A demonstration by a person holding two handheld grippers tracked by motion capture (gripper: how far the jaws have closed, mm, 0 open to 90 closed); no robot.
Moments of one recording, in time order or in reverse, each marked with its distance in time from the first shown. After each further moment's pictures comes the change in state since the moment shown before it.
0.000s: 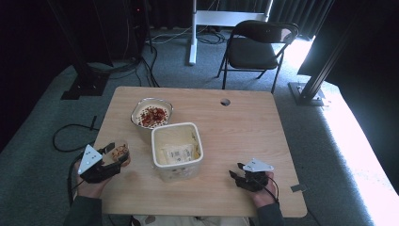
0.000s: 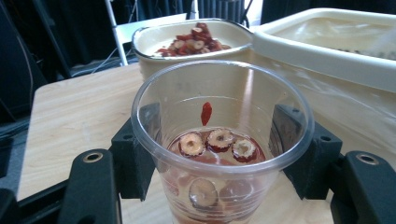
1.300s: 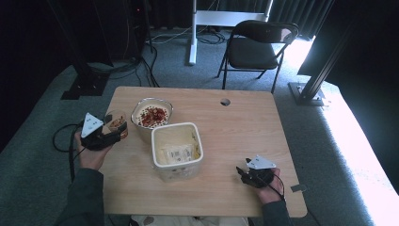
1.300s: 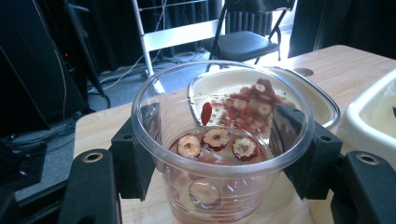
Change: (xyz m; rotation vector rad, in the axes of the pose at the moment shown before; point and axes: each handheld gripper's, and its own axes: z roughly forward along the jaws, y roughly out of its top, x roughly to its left) left arm 0.043 0.062 0.043 -0.004 0.089 -0.004; right arm -0.017 0.004 -0.006 0.050 -0.127 -0.096
